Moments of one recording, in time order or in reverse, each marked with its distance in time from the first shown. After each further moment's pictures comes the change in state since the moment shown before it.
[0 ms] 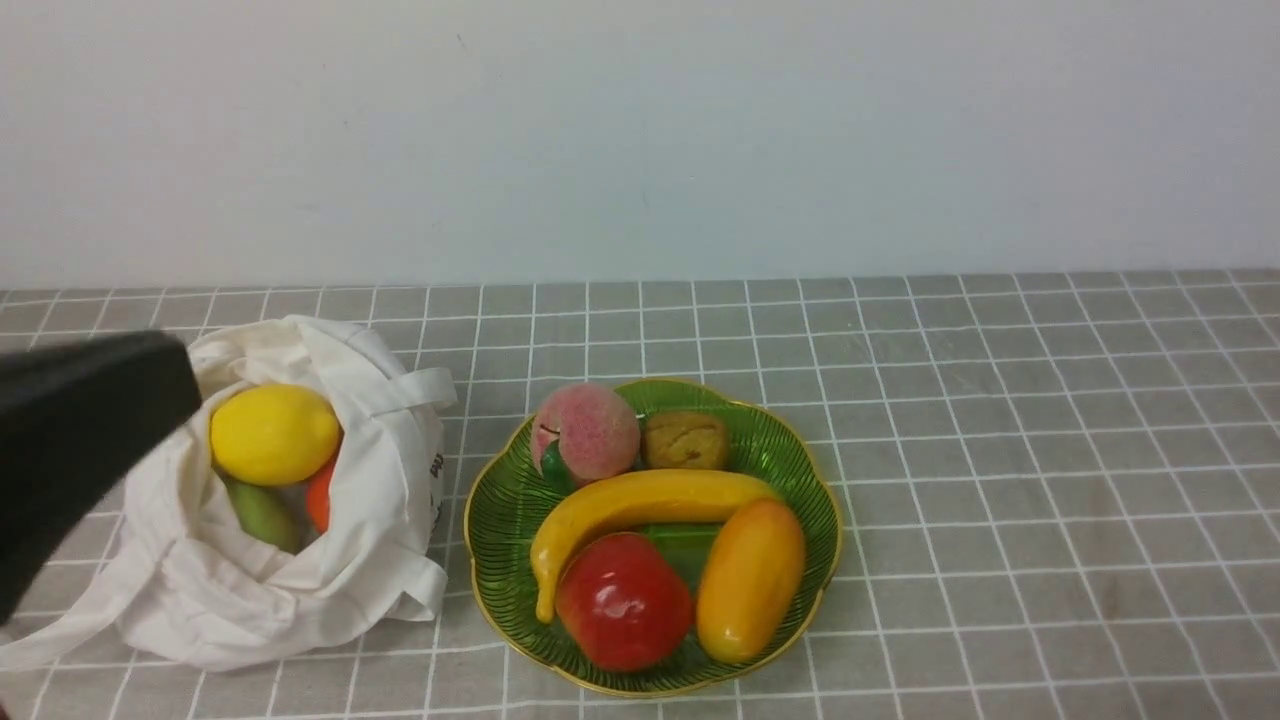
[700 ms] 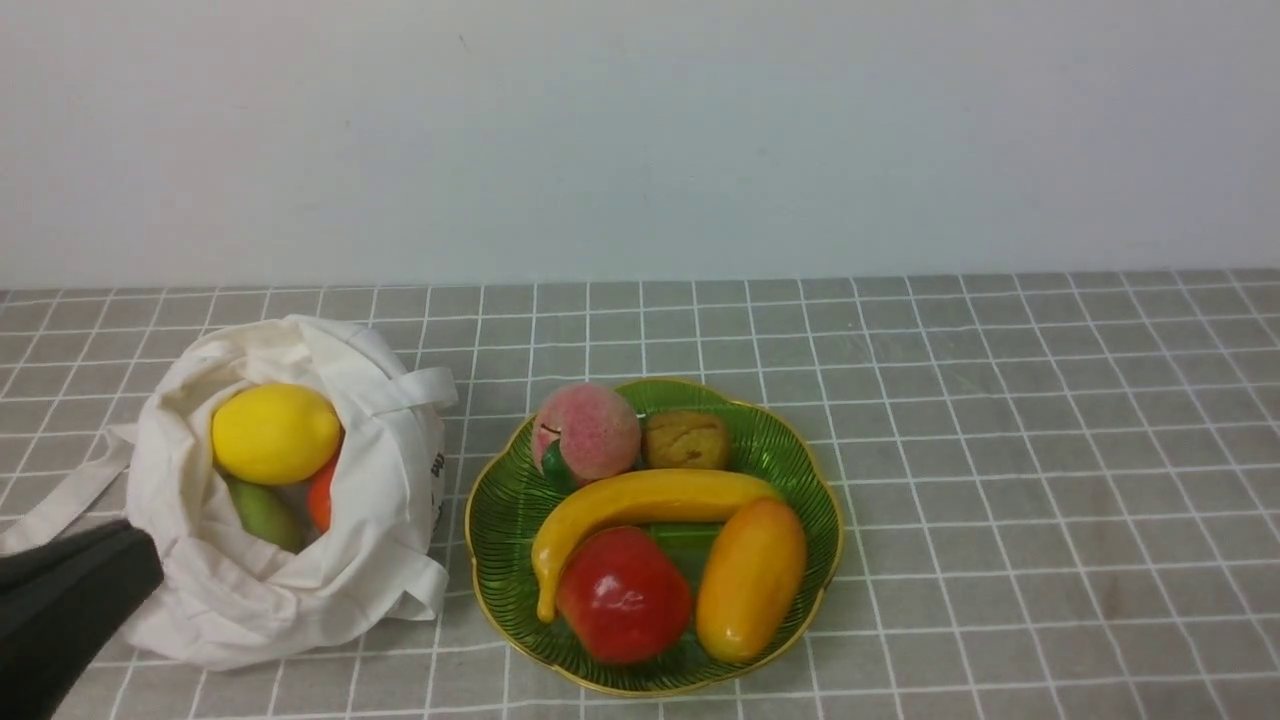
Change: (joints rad) right arm 0.000 0.000 0.000 0.000 0.000 0.000; left arm 0.081 -0.204 0.267 0.124 -0.036 0.013
